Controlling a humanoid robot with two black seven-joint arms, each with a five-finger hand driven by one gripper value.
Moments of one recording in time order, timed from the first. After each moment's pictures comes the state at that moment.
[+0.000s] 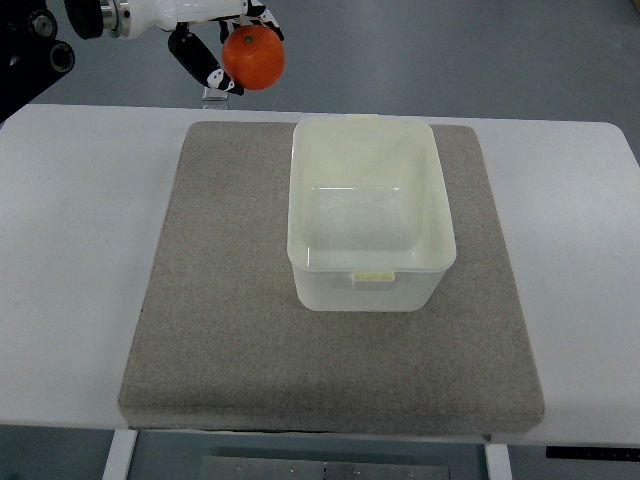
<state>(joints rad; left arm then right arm) -1.38 0.57 -0.33 -1.09 1.50 -0.45 -0.30 0.02 0.00 -0.05 0.16 0.03 -0.07 0.15</state>
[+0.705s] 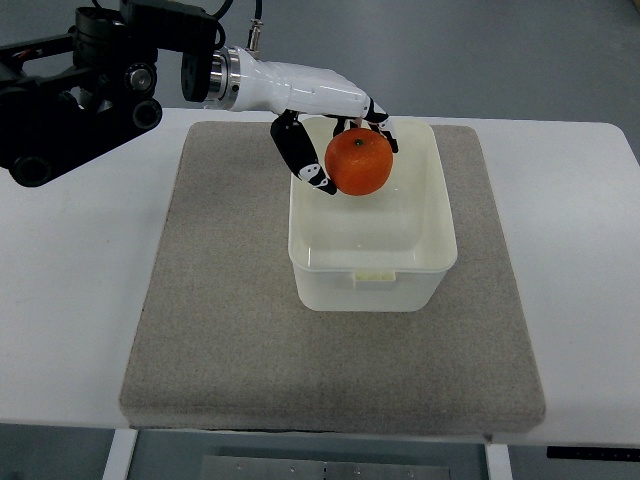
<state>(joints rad) -1.35 0.46 -0.32 -1.22 1.51 -0.44 -0.30 0.02 0.00 -0.05 0.16 0.03 -0.07 0.15</state>
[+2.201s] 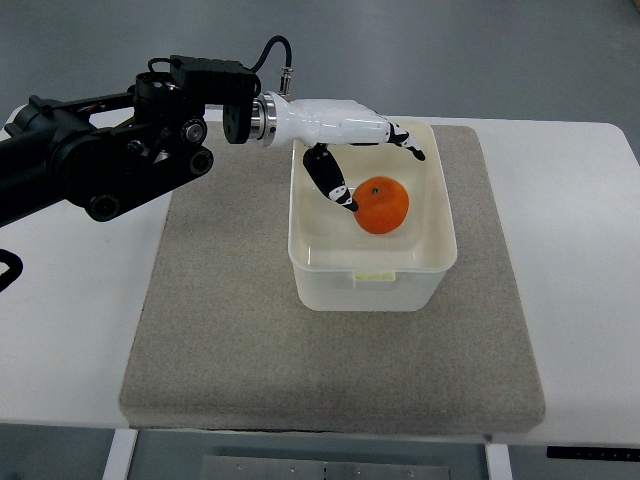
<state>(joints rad) -1.27 0.32 -0.29 -1.07 1.55 -0.28 -0.30 0.02 0.00 -0.05 0.16 0.03 -0.07 0.15</state>
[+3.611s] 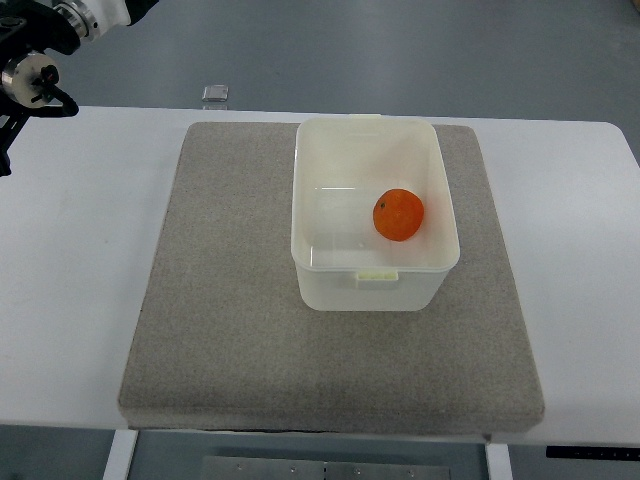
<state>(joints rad) -1.25 0.43 -0.34 -0.49 0.12 -0.38 -0.23 0.02 0.00 -0.05 0.16 0.03 -0.07 0.15</state>
